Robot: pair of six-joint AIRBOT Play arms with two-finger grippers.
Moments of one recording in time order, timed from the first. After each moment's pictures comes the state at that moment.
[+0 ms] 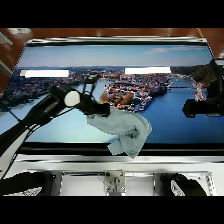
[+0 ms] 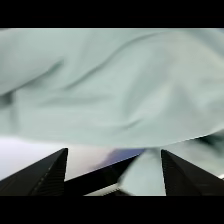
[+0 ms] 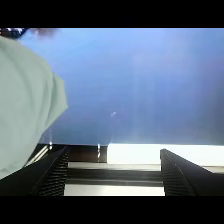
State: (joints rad) left arm -0.61 -1.35 1.25 1.33 -1.08 -1.89; right arm -0.04 -0.86 1.20 -1.57 1.49 1.44
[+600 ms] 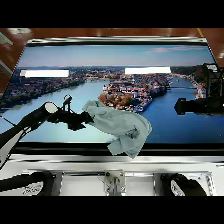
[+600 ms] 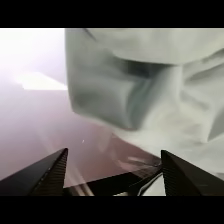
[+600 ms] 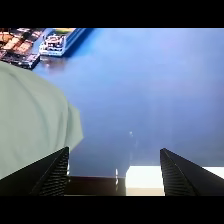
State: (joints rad) left arm -0.25 -1.40 0.81 0.78 -0.87 -1.60; right arm -0.04 -0.86 1.08 -1.50 1.29 1.48
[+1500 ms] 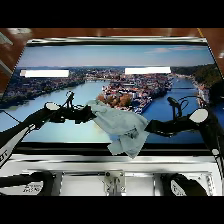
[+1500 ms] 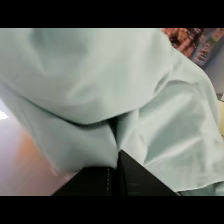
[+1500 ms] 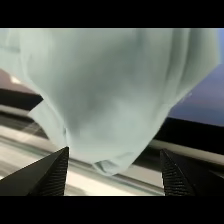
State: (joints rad) left arm -0.25 -1.45 0.82 0.42 -0.78 -1.28; right arm -0.04 -0.99 0.67 -0.98 1.24 1.40
